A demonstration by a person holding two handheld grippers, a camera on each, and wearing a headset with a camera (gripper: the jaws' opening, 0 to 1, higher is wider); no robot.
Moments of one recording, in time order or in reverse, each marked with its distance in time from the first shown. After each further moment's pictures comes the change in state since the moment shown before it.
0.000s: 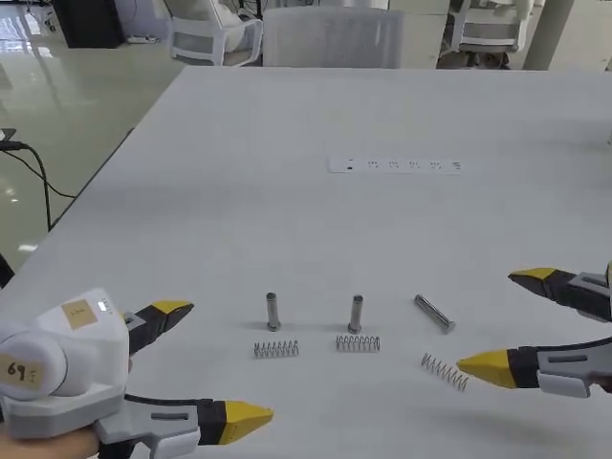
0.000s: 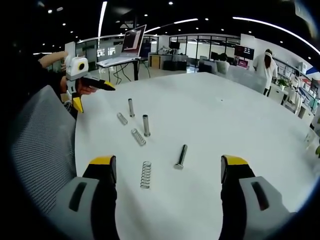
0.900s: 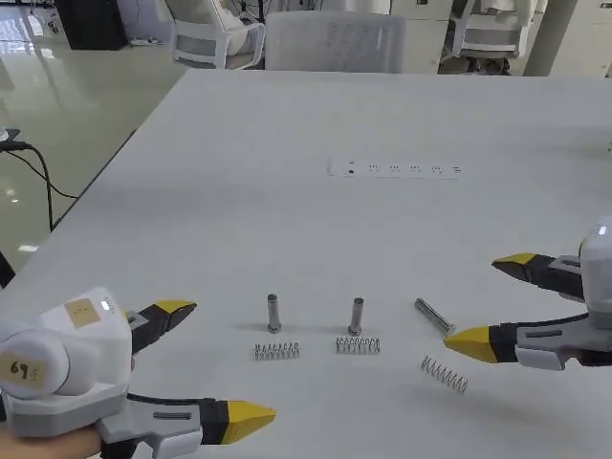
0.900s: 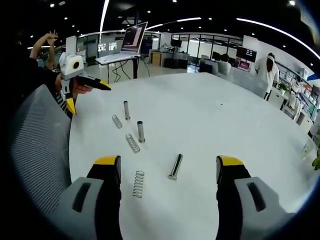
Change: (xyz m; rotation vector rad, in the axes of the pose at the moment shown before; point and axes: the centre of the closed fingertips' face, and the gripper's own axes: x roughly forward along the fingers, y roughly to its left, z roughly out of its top) left arm 0.000 -0.001 0.003 0.003 -0.010 -0.002; right arm 0.018 -0.009 0.016 -0.050 0.033 -0.009
